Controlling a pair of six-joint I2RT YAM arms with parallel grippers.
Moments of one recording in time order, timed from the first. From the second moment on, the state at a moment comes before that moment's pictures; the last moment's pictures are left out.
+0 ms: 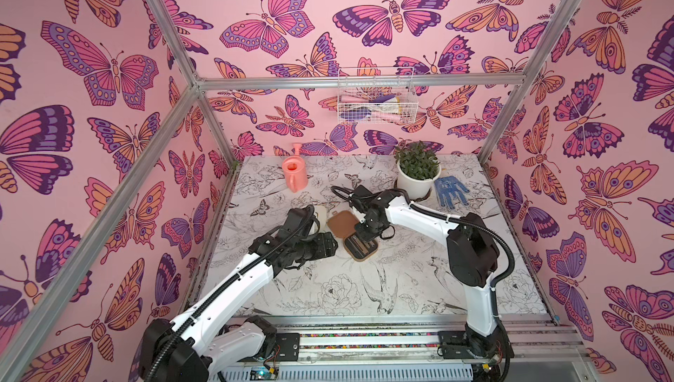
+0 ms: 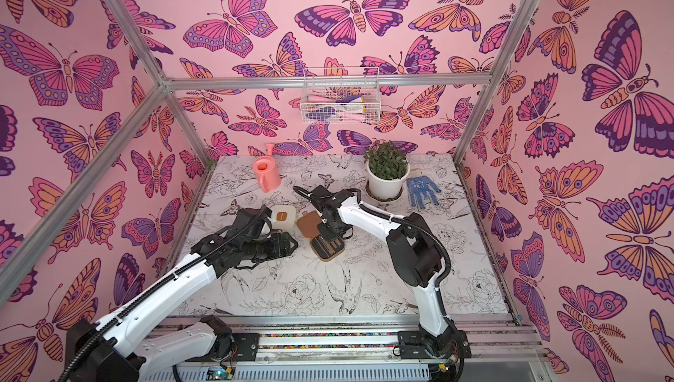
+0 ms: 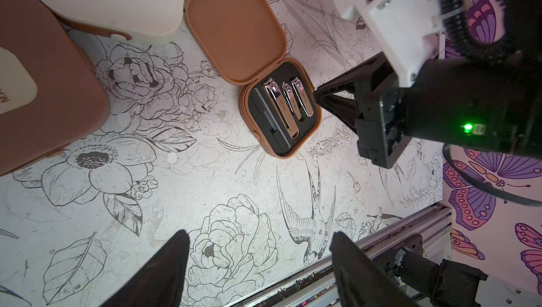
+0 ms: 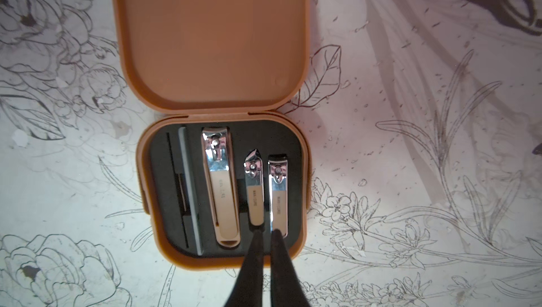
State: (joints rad) left arm -0.54 1.09 0.87 -0.68 0.19 -0.68; right arm 0.77 2.05 1.64 -0.94 0.06 0.19
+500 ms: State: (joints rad) left arm -0.54 1.09 0.87 -0.68 0.19 -0.68; right arm 0.77 2.10 1.63 -0.94 0.07 0.19
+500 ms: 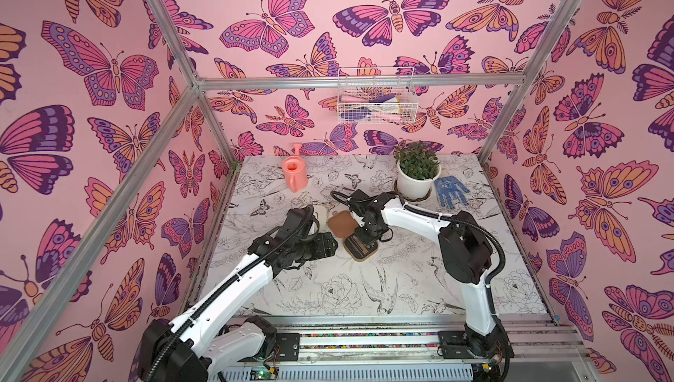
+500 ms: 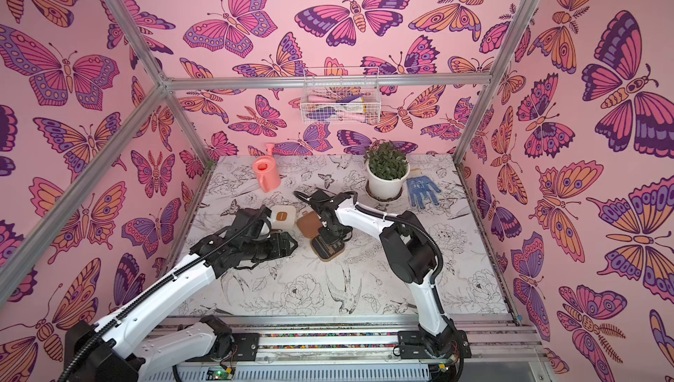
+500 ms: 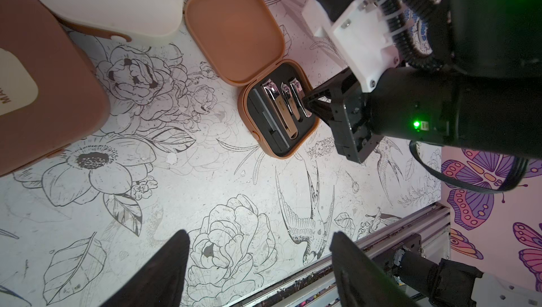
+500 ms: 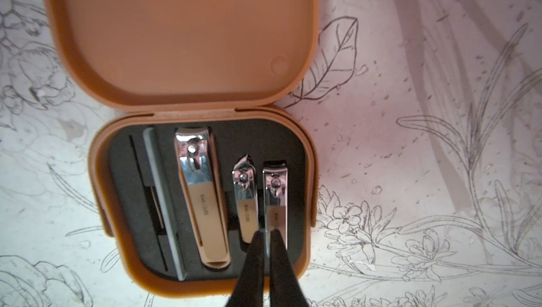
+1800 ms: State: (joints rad) left arm -0.54 1.09 0.87 -0.68 0.19 -0.68; right arm 0.76 2.09 1.55 -0.86 0.08 0.24
